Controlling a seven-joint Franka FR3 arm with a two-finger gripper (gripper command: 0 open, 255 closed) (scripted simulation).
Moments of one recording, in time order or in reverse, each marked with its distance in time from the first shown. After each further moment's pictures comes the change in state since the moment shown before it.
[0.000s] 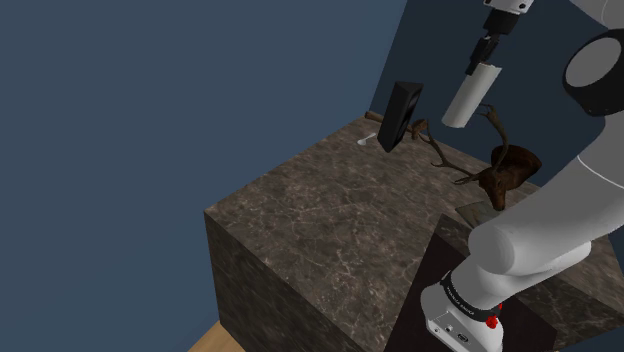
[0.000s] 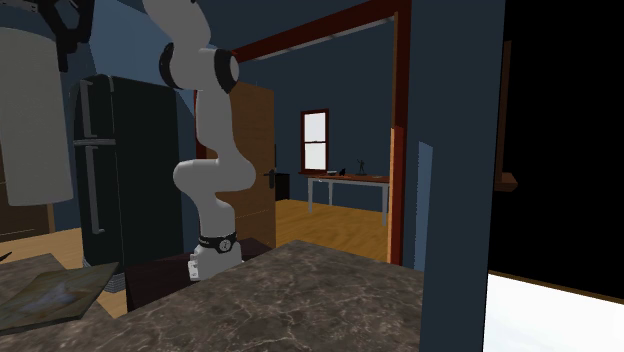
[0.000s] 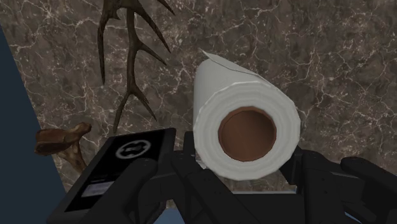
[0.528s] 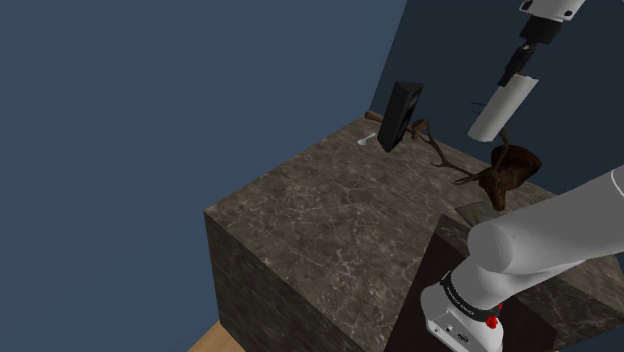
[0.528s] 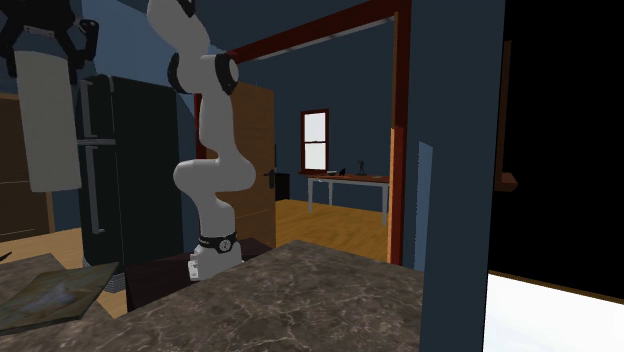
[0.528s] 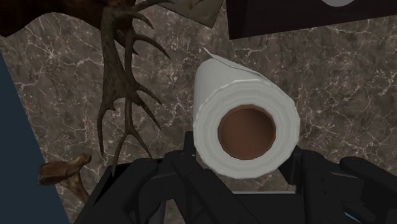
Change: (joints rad) arm -0.038 -0.249 -0.031 -0.246 -0.082 0.010 -0.071
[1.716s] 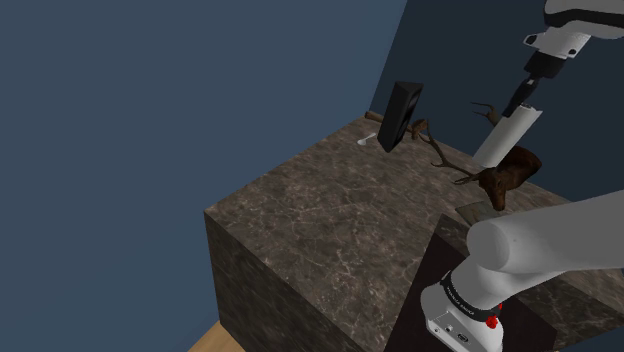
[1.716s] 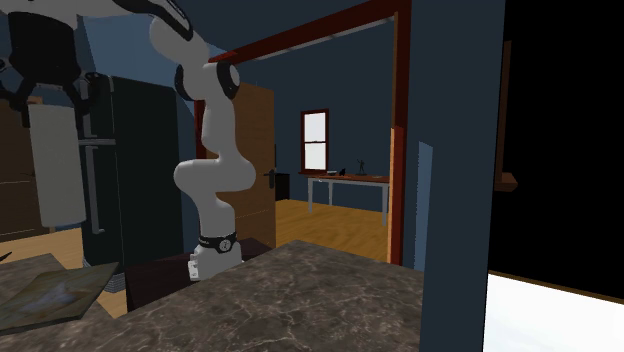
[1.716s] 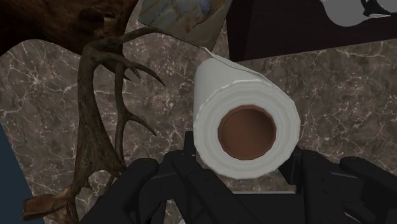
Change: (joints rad) arm -0.042 -0.179 -0.030 -0.332 -0.067 0.163 -0.039
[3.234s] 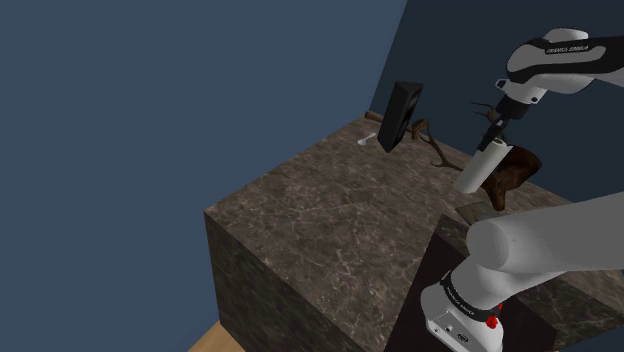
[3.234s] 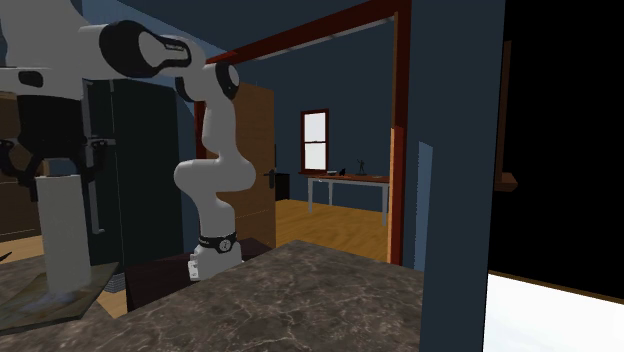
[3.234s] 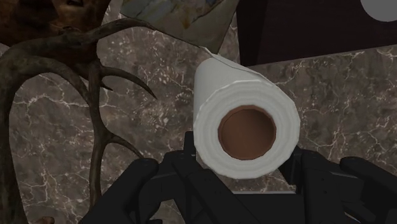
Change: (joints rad) arm -0.015 -0.015 -0.031 -0.326 -0.026 0.311 0.009
